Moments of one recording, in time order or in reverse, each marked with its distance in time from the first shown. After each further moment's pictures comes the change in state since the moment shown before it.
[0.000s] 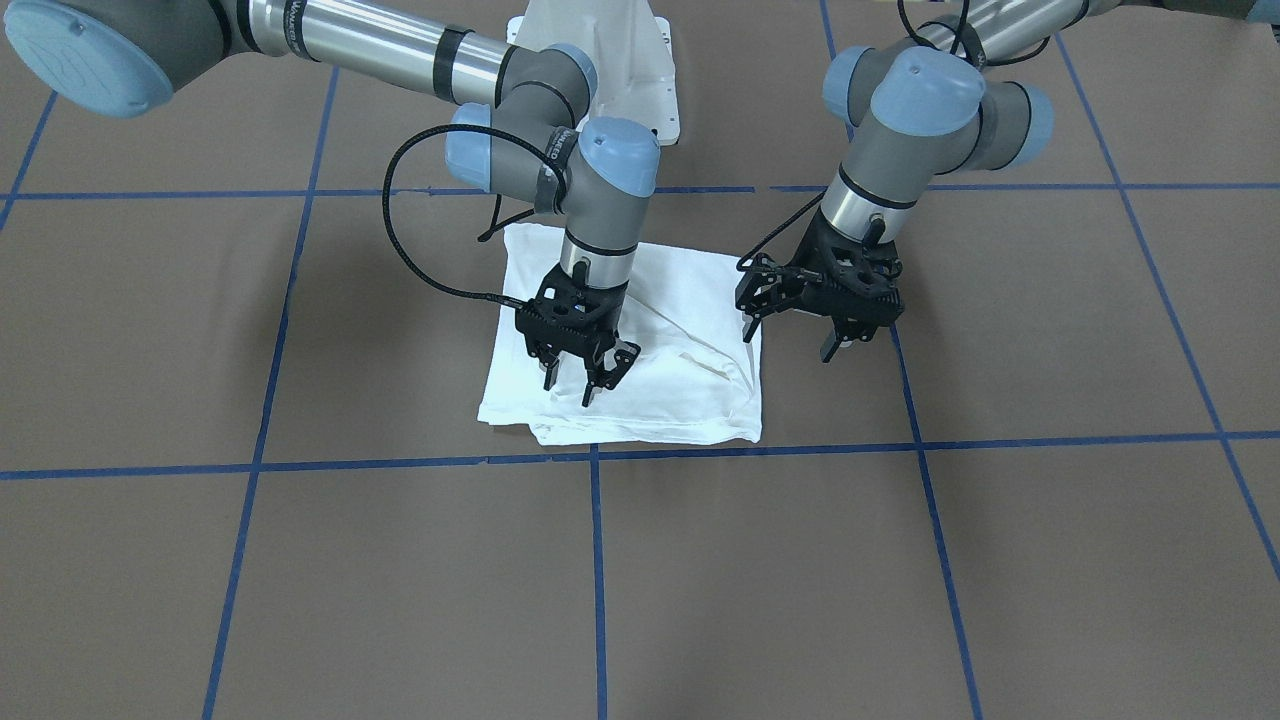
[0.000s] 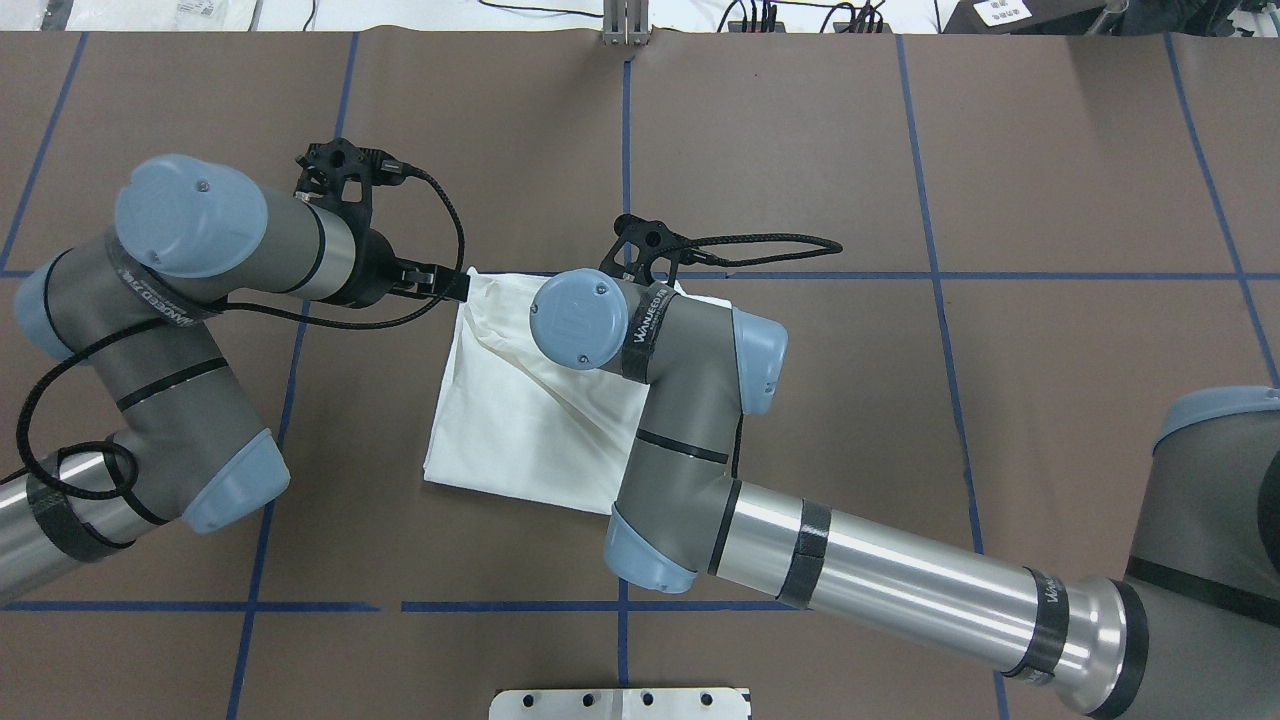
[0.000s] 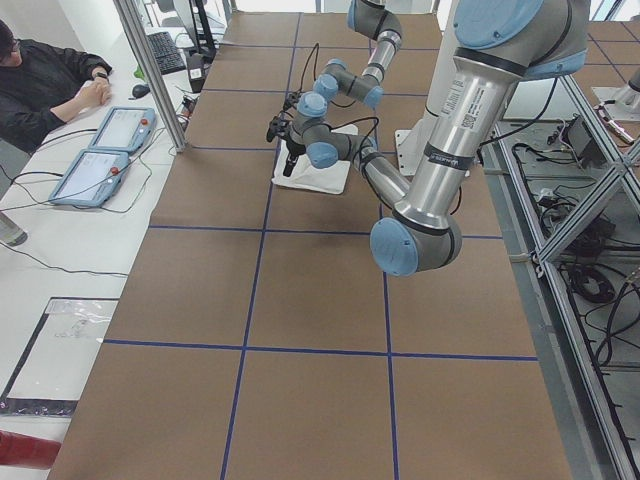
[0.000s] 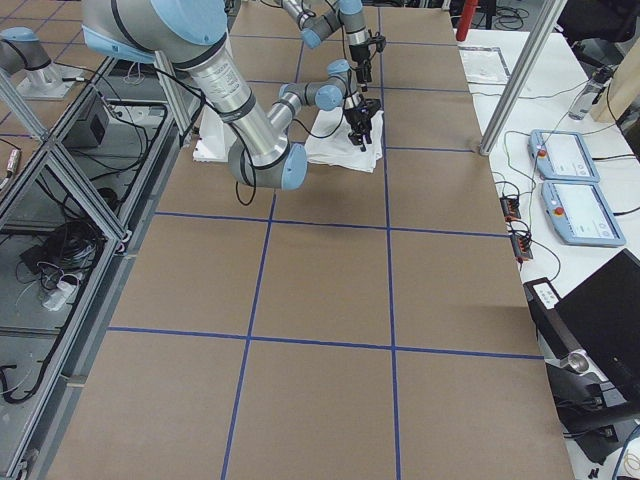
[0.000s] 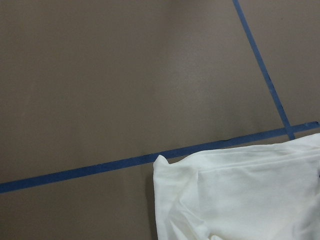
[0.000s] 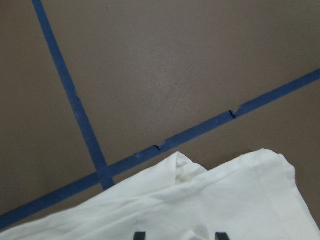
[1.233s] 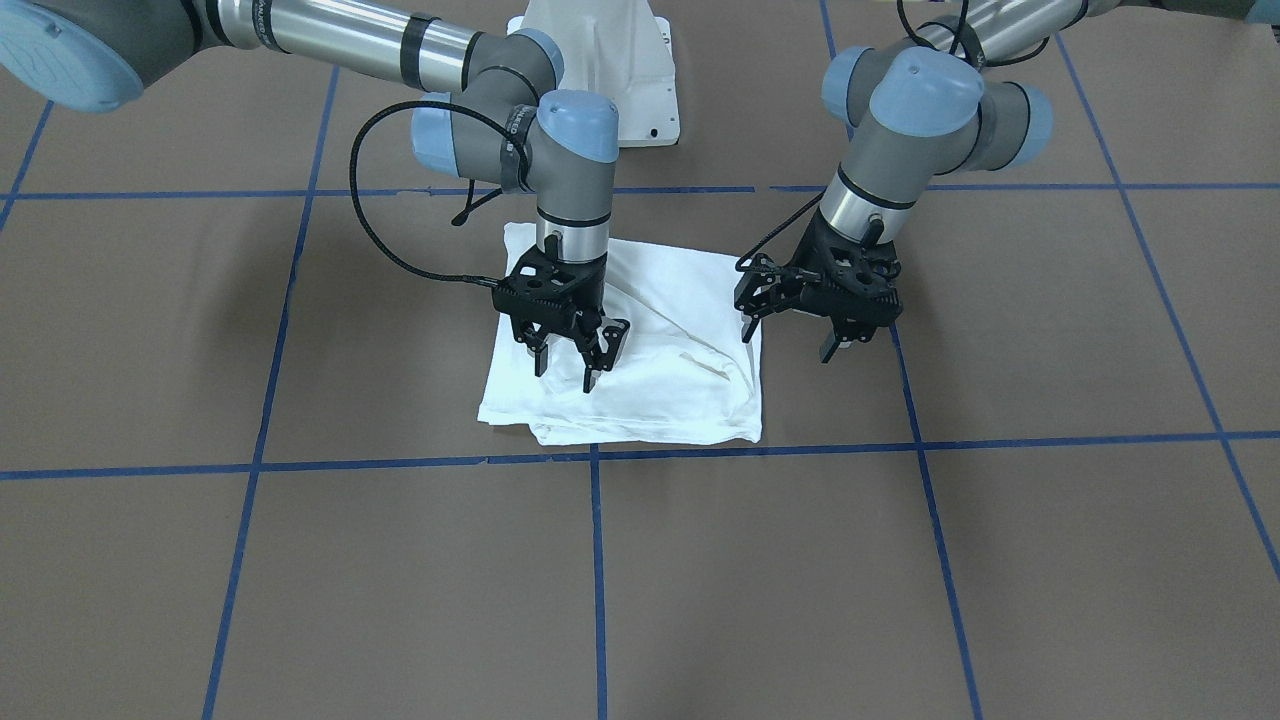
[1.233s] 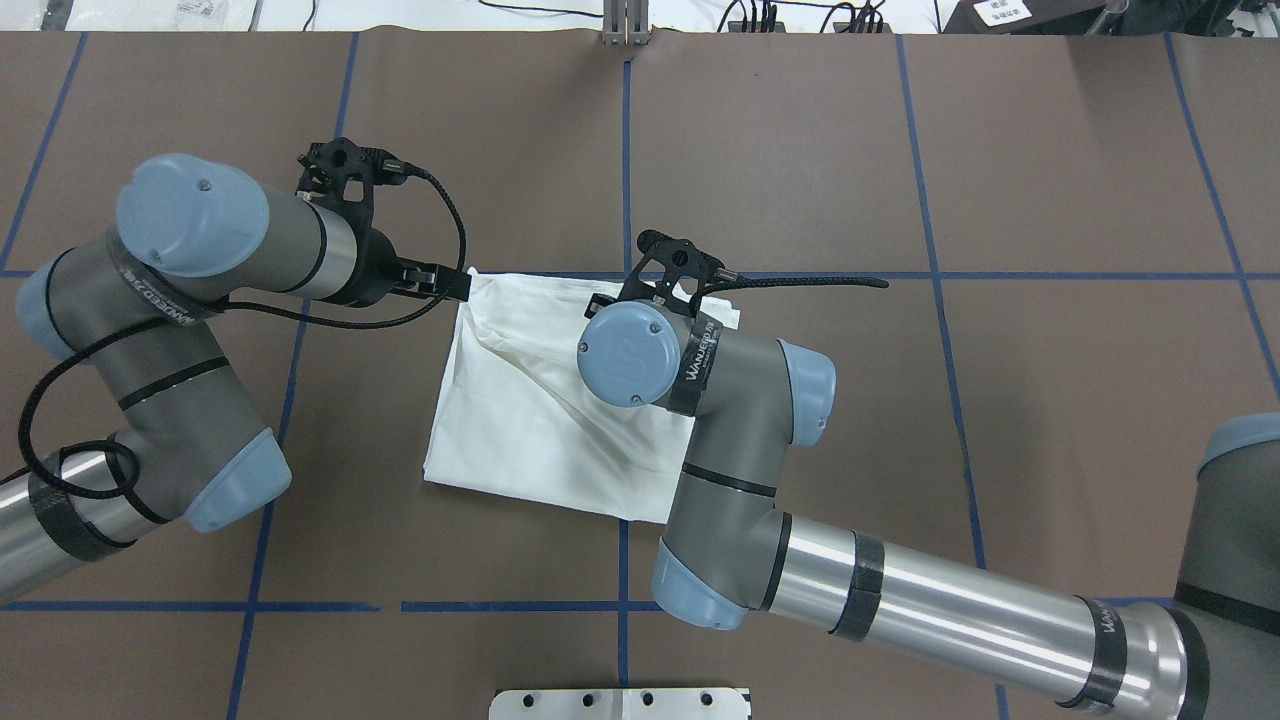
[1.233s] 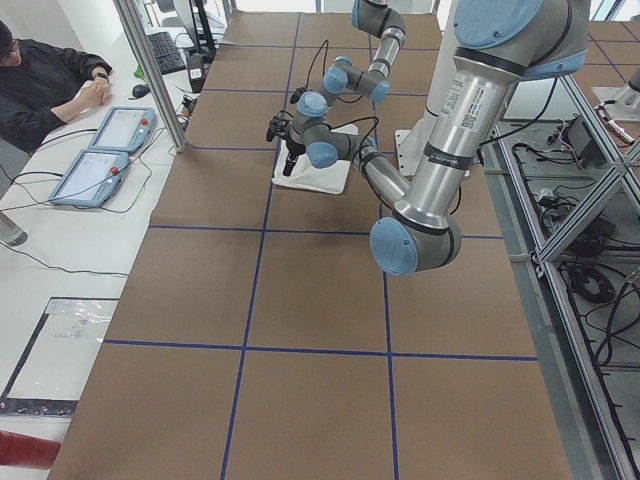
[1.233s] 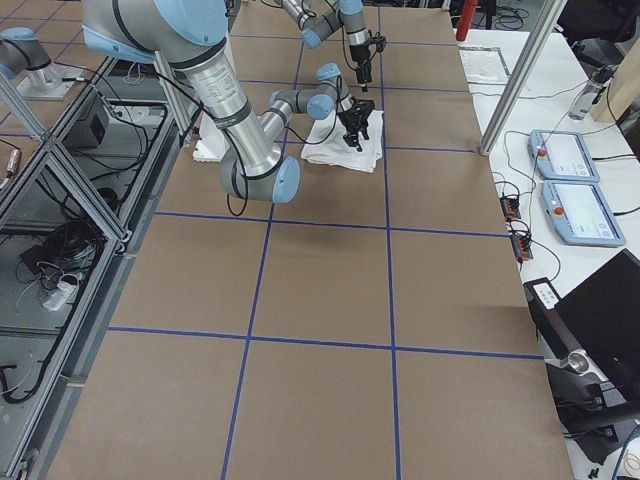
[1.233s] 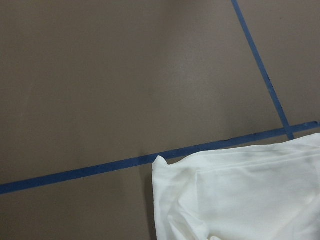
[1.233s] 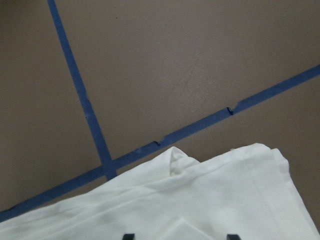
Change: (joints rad) left arm 0.000 -0.003 0.001 0.000 0.000 0.003; right arm -0.023 -0.104 0.122 0.108 -0.050 0.017
